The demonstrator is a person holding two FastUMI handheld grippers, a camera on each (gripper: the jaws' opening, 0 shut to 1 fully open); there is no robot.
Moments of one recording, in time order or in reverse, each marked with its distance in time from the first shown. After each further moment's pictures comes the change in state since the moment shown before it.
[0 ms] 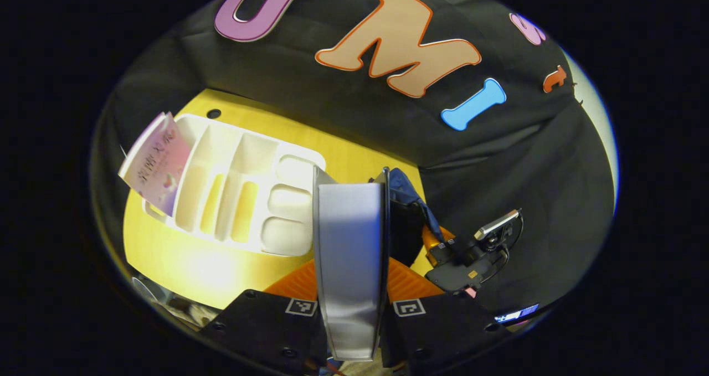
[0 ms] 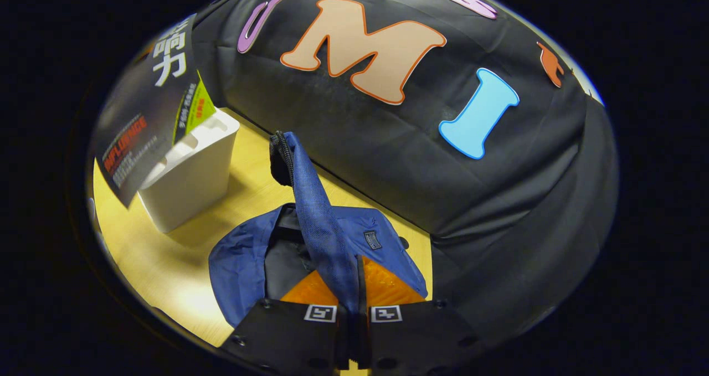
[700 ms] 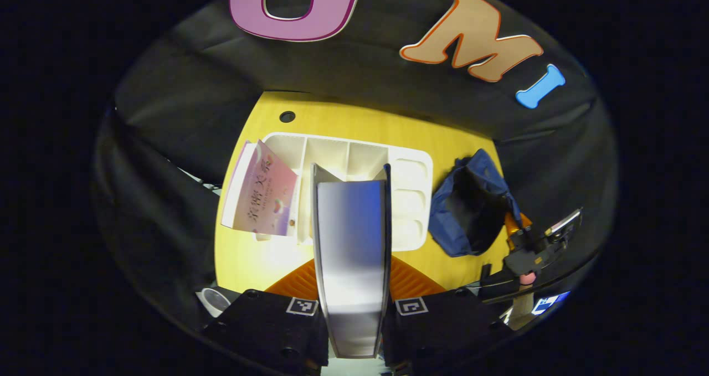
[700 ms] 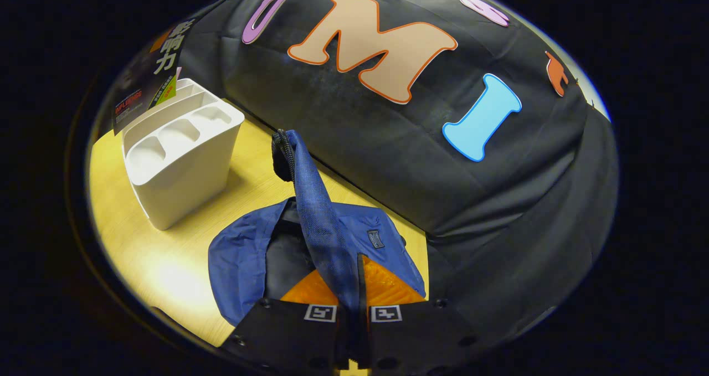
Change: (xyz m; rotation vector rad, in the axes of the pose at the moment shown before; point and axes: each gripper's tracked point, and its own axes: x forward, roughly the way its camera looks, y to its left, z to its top) left arm -0.084 0.138 0.065 0.102 0.178 0.361; right arm -0.004 0.017 0.001 -0.060 0.014 -0.046
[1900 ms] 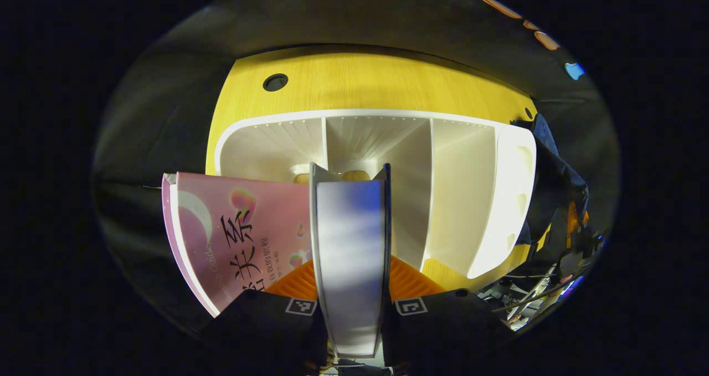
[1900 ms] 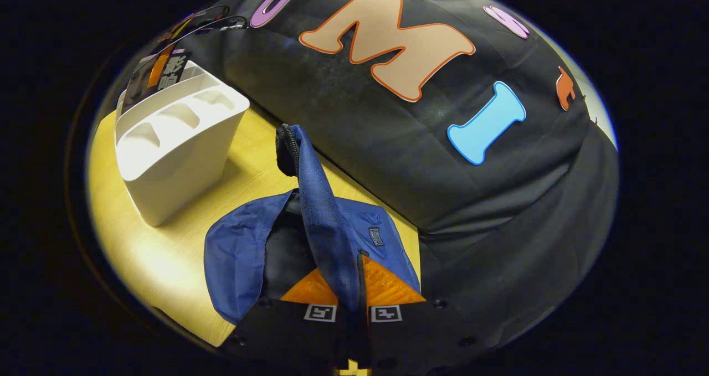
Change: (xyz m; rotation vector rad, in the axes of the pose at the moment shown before) left arm 0.171 0.125 0.026 0.146 0.332 0.115; right arm 0.006 0.028 0.005 -0.063 0.073 -0.073
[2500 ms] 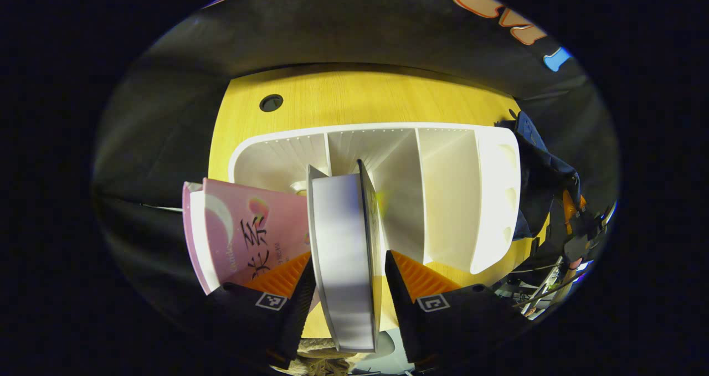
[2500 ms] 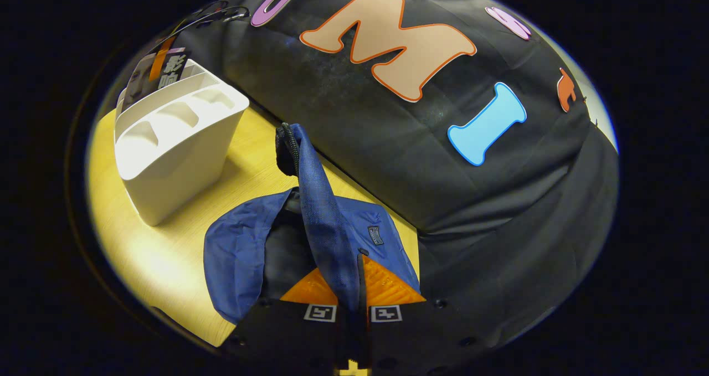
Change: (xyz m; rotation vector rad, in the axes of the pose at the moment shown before) left arm -0.001 0.006 0.006 0.089 -0.081 -0.048; right arm -0.001 0.000 0.003 -0.004 0.006 -0.009
